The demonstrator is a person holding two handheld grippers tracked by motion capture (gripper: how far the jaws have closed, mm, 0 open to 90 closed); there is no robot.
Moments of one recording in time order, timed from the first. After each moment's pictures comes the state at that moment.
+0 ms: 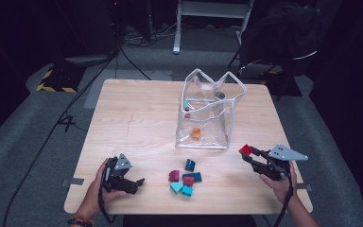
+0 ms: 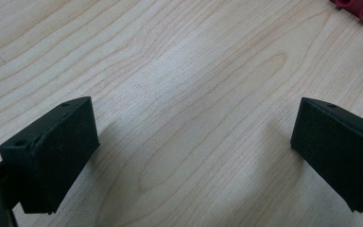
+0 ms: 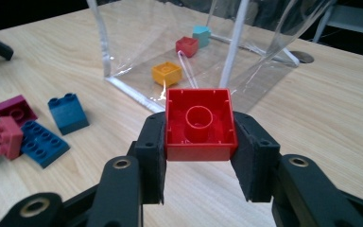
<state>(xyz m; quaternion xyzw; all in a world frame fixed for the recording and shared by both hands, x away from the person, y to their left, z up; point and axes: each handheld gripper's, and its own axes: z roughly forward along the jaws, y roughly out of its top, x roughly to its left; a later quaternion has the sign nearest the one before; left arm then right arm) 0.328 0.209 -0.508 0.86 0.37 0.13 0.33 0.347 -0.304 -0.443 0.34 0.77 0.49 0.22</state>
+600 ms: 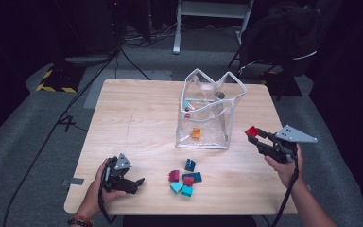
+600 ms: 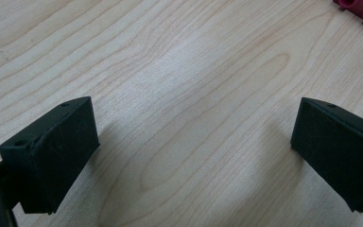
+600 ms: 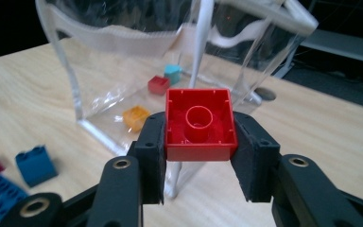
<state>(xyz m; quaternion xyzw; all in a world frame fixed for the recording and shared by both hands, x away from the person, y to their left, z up) 0.328 0.209 -0.508 0.86 0.37 0.13 0.33 0.378 -0.307 -0.392 0.34 0.75 0.50 0.26</state>
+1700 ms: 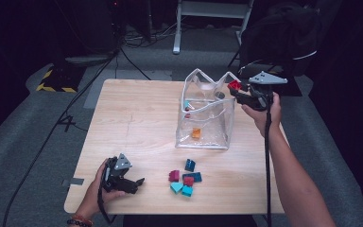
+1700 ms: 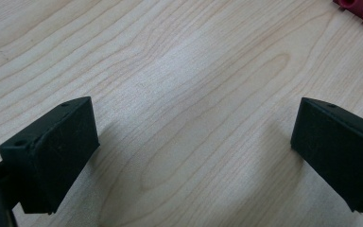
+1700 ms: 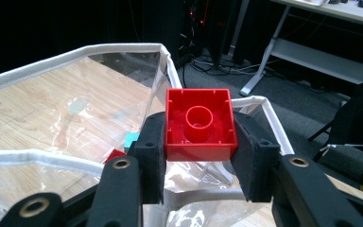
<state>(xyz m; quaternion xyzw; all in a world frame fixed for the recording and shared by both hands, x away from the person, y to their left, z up) 0.328 0.209 -0.508 0.86 0.37 0.13 0.33 0.489 -0.232 -0.313 0.36 0.75 0.45 0.31</state>
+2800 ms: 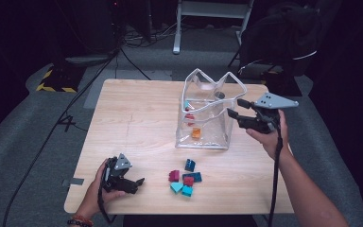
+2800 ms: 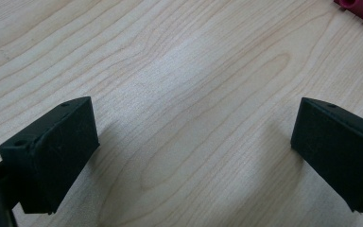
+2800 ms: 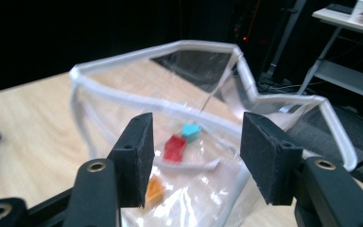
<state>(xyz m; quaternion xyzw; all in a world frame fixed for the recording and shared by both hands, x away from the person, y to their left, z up) 0.328 0.209 -0.508 0.86 0.37 0.13 0.33 0.413 -0.235 -0.319 0.28 0.78 0.49 0.27</state>
